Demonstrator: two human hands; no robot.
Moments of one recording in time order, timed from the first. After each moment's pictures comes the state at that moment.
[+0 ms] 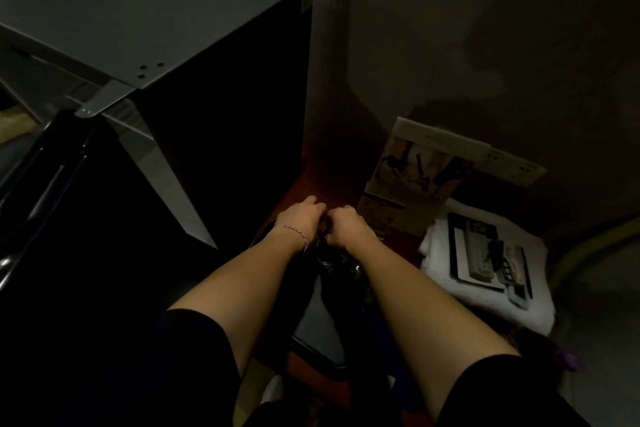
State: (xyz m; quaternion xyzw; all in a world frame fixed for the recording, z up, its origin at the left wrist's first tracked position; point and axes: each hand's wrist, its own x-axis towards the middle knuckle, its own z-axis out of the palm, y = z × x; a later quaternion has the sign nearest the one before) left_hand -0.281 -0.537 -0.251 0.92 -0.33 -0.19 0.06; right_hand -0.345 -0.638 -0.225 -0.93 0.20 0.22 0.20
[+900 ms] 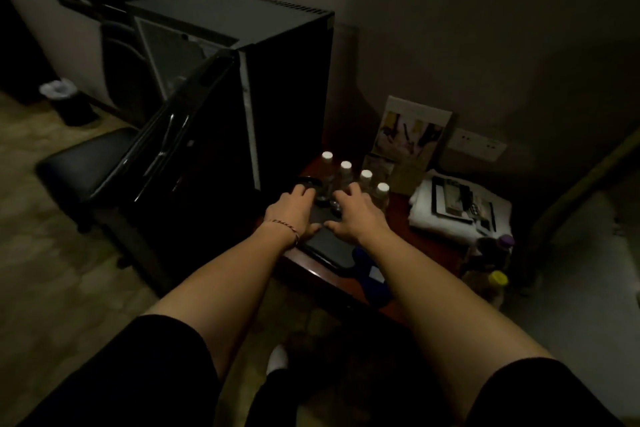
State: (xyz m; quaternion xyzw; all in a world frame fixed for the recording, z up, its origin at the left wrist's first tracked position) left_hand -0.528 -0.369 -0.177 0.96 -0.27 -0.07 0.06; right_hand -0.597 -0.507 -0.155 -0.99 0.11 0.06 0.11
